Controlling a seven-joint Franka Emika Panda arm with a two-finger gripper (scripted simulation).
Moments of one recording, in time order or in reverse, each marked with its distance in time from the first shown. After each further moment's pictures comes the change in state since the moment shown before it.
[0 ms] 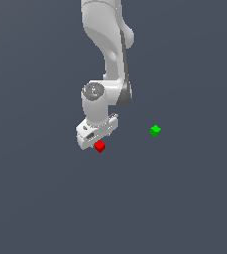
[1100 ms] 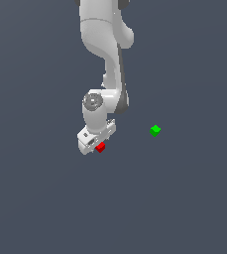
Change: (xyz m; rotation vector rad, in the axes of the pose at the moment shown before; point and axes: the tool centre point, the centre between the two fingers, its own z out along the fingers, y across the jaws) arm -0.006 0.004 0.043 0.002 -0.001 -0.071
